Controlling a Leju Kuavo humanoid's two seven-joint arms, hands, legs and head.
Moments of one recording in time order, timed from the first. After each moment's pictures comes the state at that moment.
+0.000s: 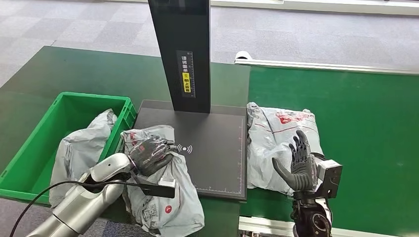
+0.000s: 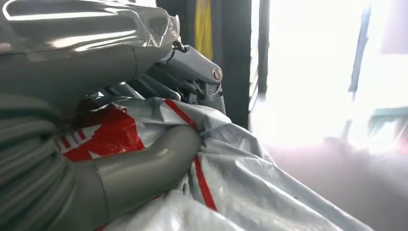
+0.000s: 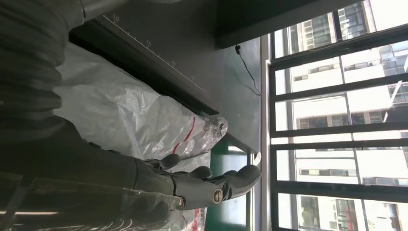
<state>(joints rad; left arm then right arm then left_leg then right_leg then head) -0.45 0.24 -0.62 -1.23 -0.93 0.07 -0.50 -0.08 0.05 0.01 -1.25 -0.10 0.14 -0.40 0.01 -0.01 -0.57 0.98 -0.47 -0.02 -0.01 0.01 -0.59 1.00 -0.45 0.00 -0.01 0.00</state>
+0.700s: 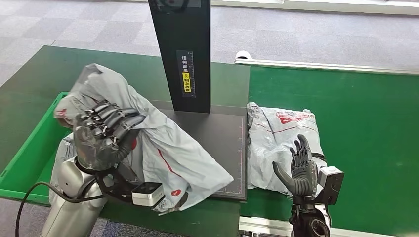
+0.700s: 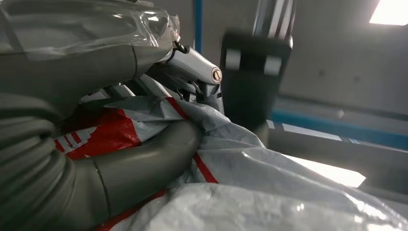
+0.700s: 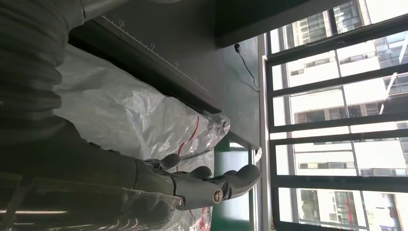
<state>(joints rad) -0.33 0.04 -0.31 -1.71 -1.21 0.70 -0.65 -0.04 0.07 0.01 -1.27 -0.11 0.11 -0.42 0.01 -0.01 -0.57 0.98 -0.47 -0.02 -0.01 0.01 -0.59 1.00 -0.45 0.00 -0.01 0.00</state>
